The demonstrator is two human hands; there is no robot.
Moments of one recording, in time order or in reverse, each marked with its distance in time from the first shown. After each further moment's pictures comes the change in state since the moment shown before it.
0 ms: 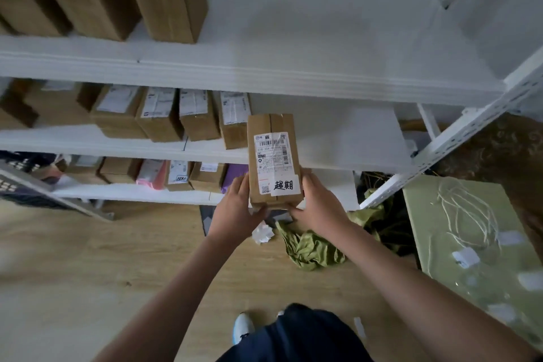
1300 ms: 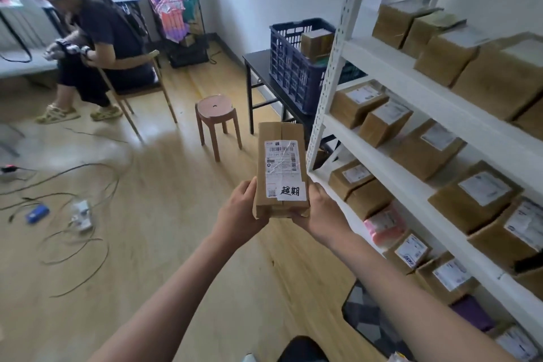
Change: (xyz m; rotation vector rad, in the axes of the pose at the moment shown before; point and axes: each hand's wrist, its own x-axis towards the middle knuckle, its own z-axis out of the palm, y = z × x) left_hand -0.345 -0.353 -0.331 0.045 0.685 -0.654; right_hand 0.029 -0.575 0.261 0.026 -0.463 -0.820
